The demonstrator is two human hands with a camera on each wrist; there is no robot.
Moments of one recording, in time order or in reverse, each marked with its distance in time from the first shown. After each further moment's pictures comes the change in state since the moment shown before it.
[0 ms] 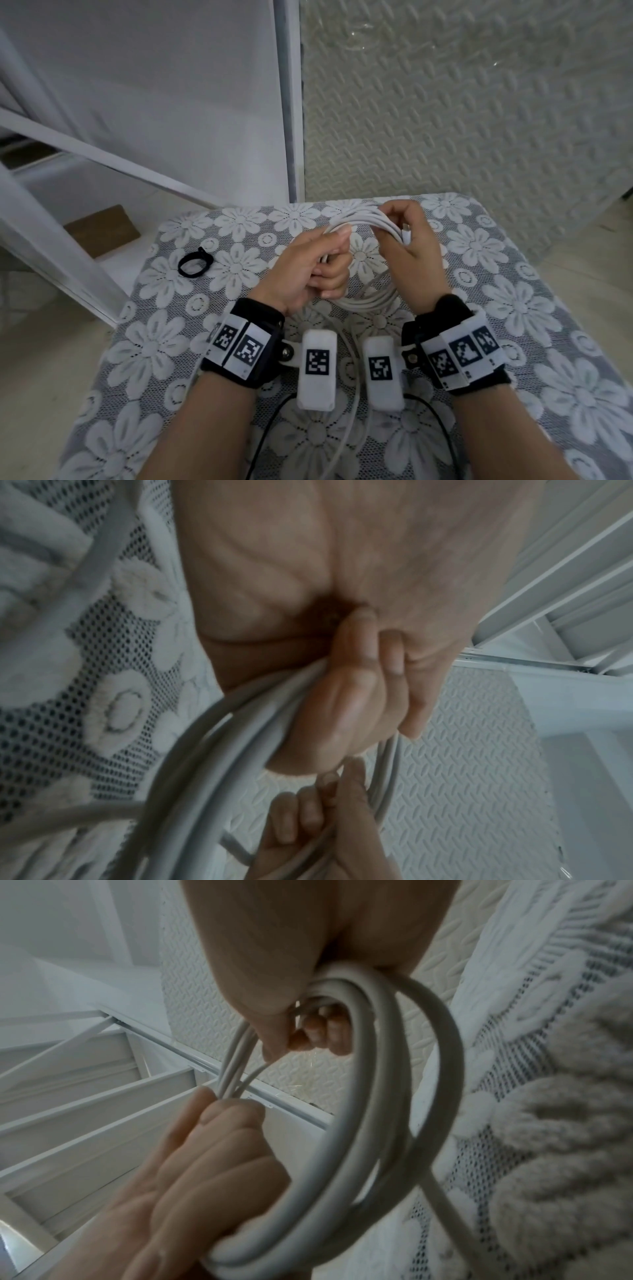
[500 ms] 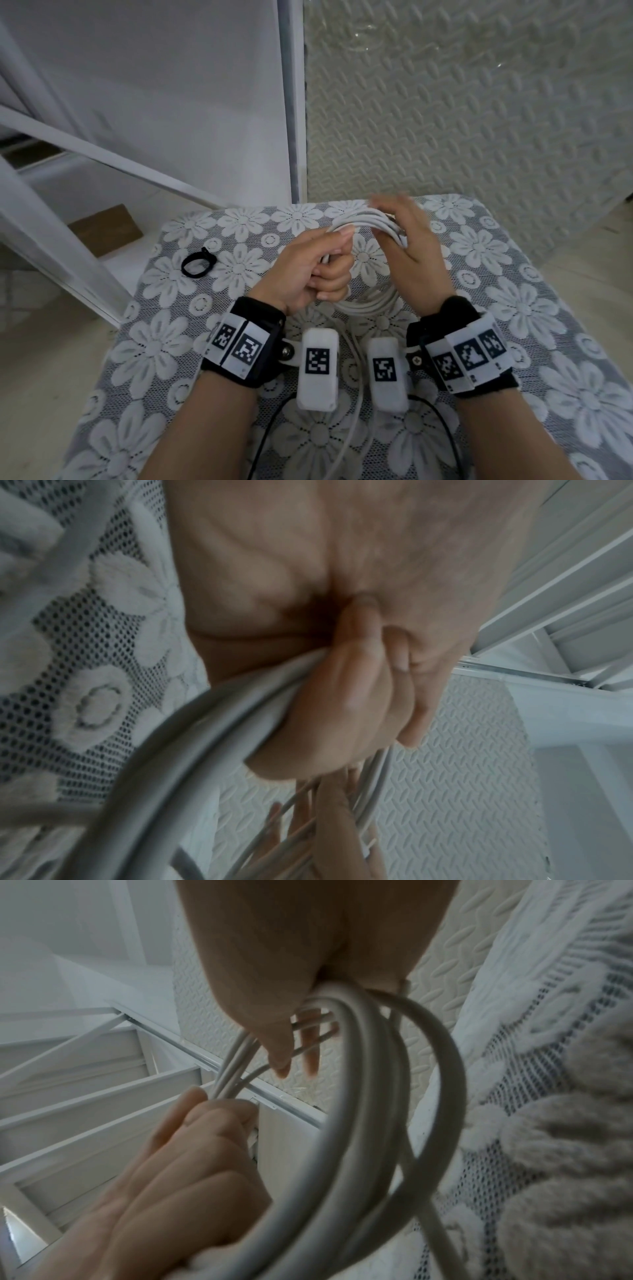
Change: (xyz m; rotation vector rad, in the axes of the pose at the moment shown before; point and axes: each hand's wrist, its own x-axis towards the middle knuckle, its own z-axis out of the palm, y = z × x) left_hand -0.003 0.005 -0.001 -0.046 -0.019 -0.036; right_hand 0.000 -0.003 -0.002 -0.248 -0.072 -0.150
